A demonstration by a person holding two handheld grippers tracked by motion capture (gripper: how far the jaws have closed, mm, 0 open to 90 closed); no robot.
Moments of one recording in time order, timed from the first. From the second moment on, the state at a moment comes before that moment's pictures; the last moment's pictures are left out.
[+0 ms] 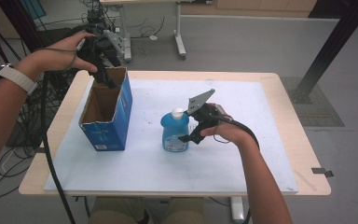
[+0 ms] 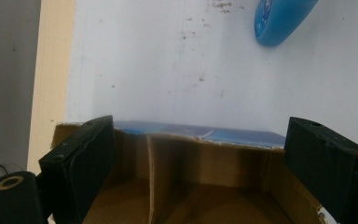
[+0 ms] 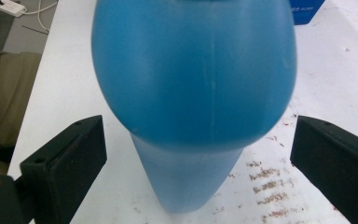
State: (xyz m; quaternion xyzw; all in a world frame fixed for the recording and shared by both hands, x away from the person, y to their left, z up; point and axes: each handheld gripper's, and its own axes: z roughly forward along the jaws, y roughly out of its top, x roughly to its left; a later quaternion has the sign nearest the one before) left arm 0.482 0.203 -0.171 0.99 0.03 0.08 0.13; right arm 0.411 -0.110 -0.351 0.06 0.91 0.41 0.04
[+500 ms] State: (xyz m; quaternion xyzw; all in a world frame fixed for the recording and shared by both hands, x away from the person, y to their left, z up) left arm 0.481 0.202 -0.171 0.99 0.03 0.08 0.13; right arm 0.411 -0.109 -0.352 0.06 0.91 0.41 0.04
